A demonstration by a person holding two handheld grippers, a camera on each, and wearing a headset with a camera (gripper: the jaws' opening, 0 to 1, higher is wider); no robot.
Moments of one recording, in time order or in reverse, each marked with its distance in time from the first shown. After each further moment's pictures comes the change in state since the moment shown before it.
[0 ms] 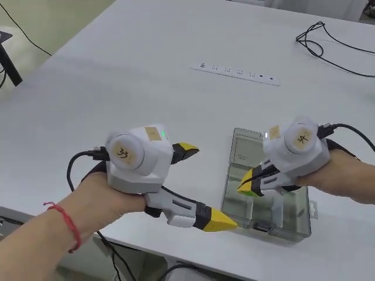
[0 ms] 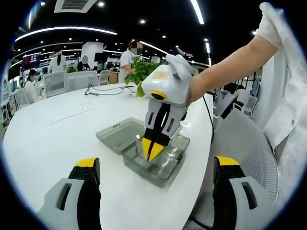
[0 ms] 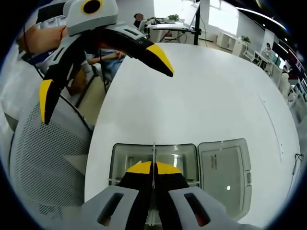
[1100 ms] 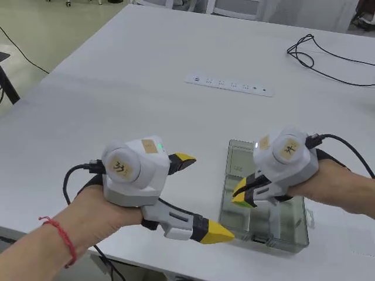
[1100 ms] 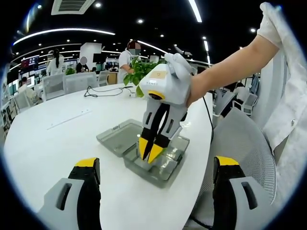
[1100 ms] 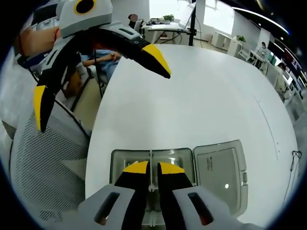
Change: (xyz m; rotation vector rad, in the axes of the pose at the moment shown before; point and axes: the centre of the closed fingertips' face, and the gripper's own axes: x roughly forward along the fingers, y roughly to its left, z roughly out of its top) left arm -0.002 -0.001 0.006 0.022 0.009 0.000; right arm -0.009 -0.005 0.009 0.035 -0.023 -0.048
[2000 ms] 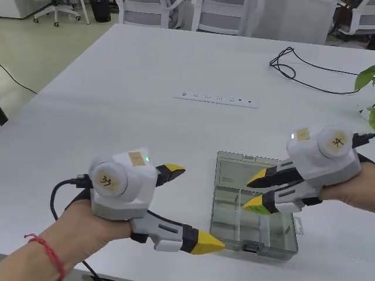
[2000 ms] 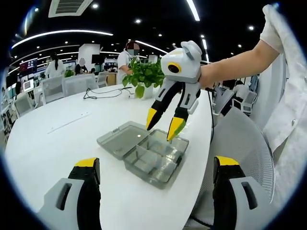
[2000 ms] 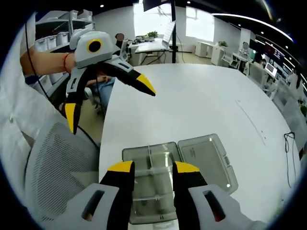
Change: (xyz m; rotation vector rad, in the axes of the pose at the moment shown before) left arm -0.002 -0.001 0.008 0.023 0.006 -0.002; right arm -0.071 0.000 -0.002 0.112 -0.157 -0.076
